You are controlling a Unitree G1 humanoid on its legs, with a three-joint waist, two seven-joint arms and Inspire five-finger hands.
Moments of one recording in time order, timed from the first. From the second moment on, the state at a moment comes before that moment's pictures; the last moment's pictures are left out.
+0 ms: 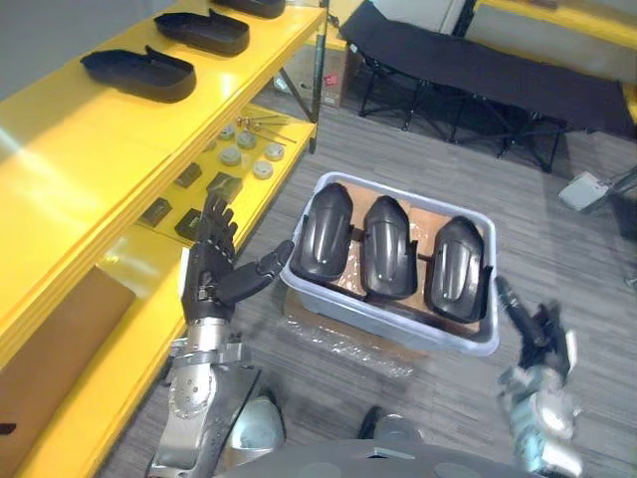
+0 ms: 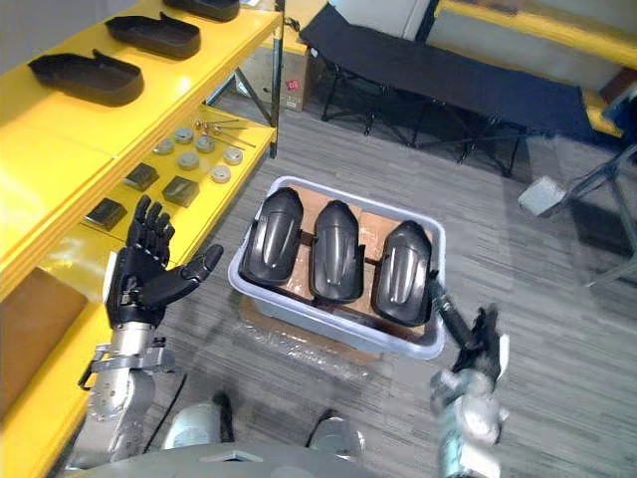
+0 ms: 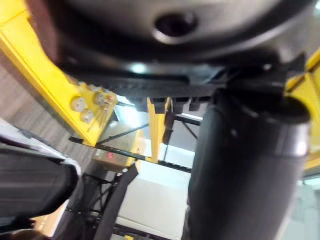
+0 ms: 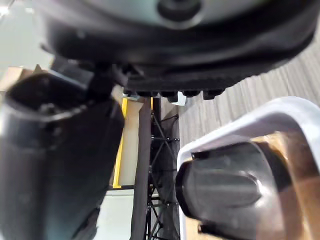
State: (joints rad) left arm 0.31 0.15 -0.15 -0.16 -0.31 -0.33 0.17; right arm 0.14 -0.31 -0.32 0.40 0.40 -0.18 -0.21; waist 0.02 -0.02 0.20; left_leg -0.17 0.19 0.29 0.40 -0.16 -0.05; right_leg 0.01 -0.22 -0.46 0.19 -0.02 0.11
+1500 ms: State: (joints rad) left arm 0.13 0.17 -0.26 0.24 -0.30 -0.25 0.21; right arm -0.62 -0.83 -0.19 1.07 0.30 0.03 -0.25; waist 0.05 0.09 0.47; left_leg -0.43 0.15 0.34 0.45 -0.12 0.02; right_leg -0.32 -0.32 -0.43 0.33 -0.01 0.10
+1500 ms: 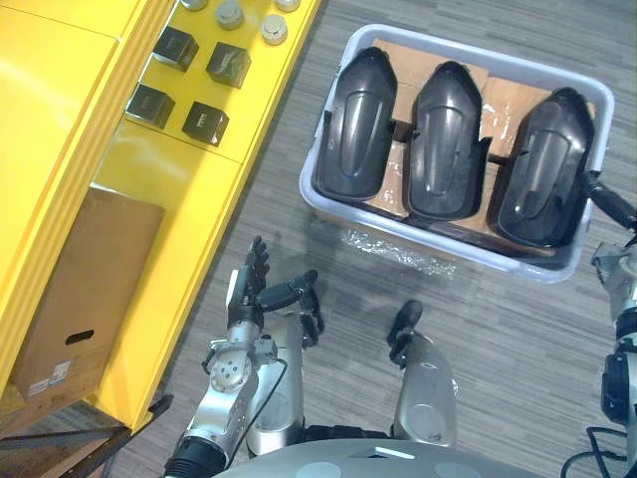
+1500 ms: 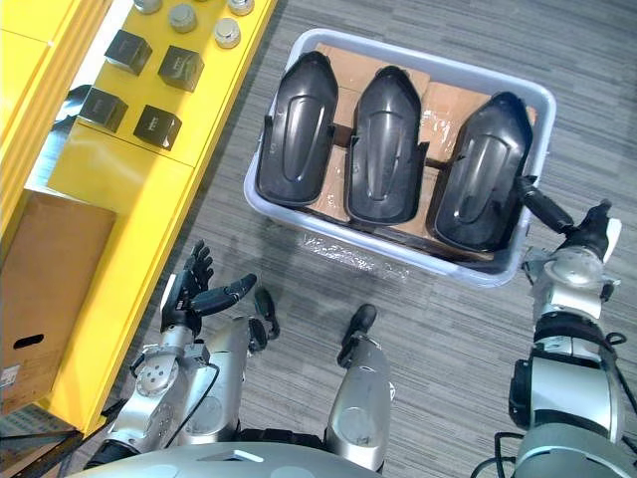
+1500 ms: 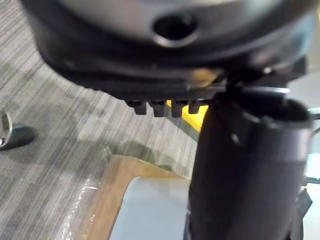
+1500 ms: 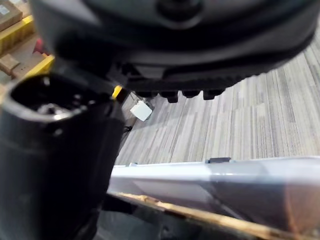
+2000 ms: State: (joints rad) left arm 0.13 0.16 -0.33 0.32 -0.35 -0.26 0.22; right arm -0.89 -0.94 -0.02 1.25 0.30 0.12 -0.21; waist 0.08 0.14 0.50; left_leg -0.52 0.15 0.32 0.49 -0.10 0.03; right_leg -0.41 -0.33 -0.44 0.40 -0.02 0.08
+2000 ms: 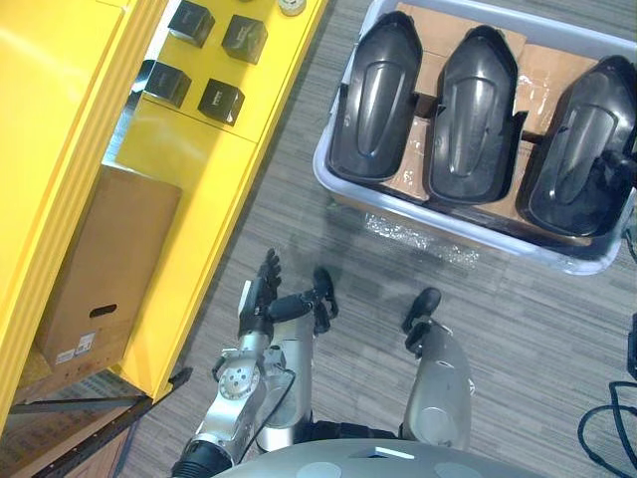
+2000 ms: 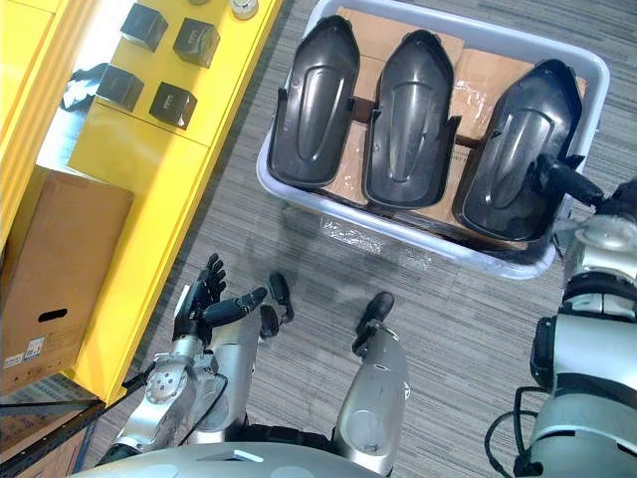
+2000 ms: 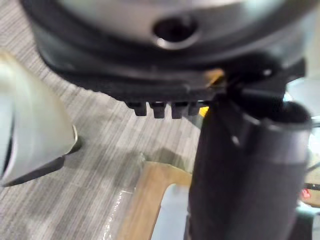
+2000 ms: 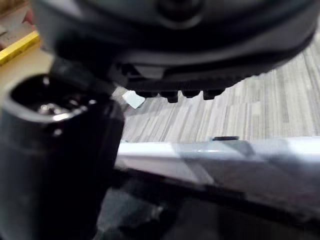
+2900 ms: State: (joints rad) left arm 0.08 0.11 -0.39 0.37 -0.41 -0.24 0.27; right arm -0.98 -0.98 0.01 1.40 0.37 0.18 -0.06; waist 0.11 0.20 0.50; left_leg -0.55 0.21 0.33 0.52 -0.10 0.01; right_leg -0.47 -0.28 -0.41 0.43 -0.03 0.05
